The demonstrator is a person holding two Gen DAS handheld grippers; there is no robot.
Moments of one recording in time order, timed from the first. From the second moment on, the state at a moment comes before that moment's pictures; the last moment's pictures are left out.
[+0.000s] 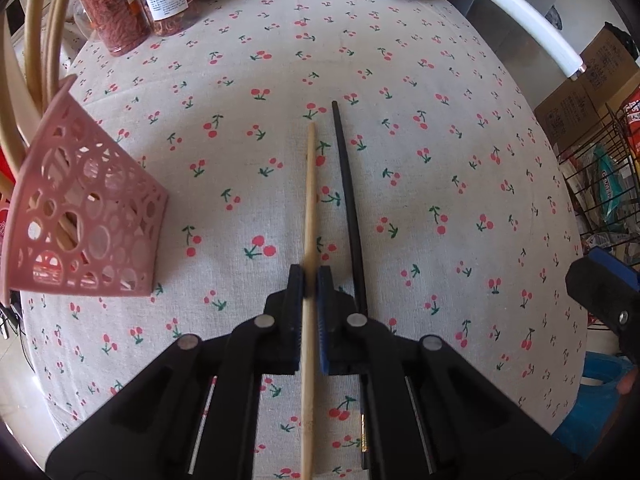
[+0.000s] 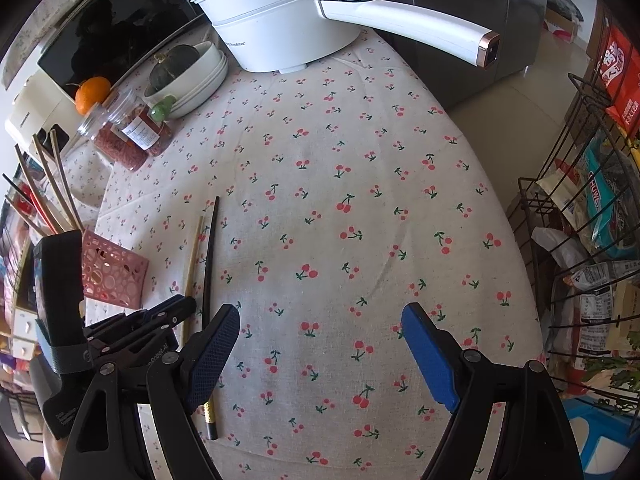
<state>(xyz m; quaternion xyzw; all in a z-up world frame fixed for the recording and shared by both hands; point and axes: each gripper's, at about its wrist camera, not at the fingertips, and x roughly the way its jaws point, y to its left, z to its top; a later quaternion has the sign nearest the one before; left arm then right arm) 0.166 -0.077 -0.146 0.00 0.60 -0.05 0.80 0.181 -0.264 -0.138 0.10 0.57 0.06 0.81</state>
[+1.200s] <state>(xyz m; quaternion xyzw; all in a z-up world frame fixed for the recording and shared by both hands) 0.068 0.034 -0.079 -0.05 0.51 -0.13 0.85 0.209 -0.122 -0.193 -0.05 0.59 0.07 0.80</state>
